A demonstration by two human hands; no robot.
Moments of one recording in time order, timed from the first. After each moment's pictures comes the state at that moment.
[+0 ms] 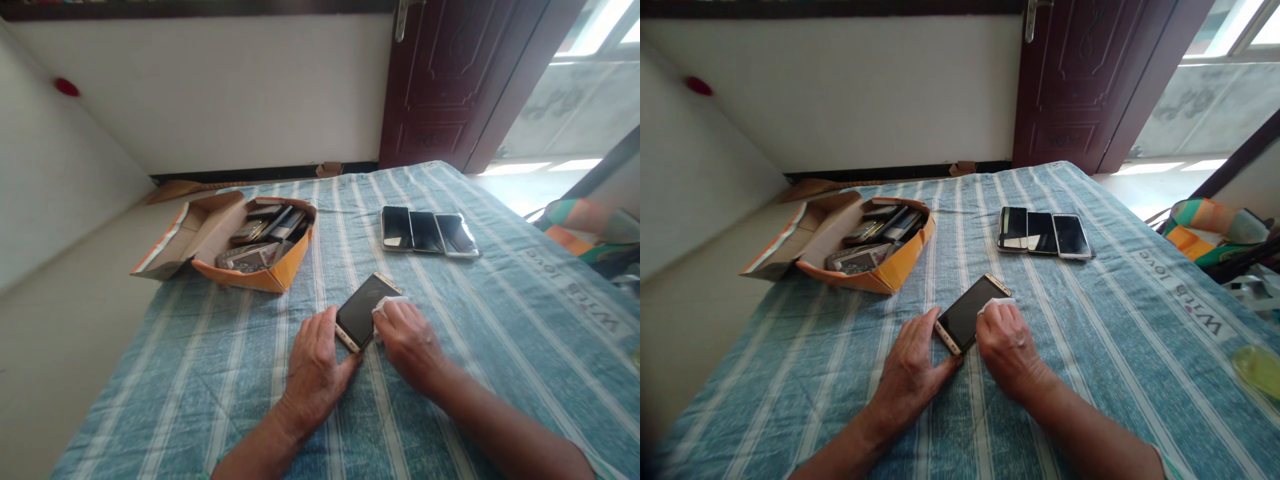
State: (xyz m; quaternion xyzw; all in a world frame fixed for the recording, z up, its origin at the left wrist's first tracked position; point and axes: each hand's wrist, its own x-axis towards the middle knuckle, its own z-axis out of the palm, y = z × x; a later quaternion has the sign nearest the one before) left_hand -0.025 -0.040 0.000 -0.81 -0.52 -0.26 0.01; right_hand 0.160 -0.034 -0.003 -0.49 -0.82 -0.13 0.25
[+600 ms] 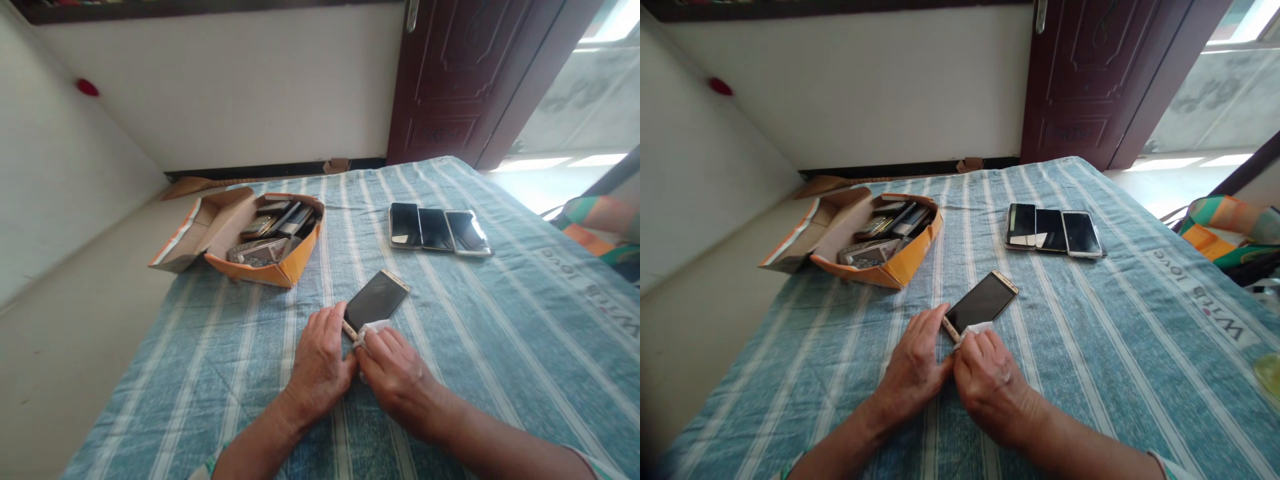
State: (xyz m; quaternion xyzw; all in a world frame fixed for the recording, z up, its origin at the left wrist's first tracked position) left_hand -0.027 -0.042 0.007 -0.81 -0.52 -0.25 -0.07; right_hand 0.133 -0.067 -0.001 -0.37 -0.88 -0.06 0.30
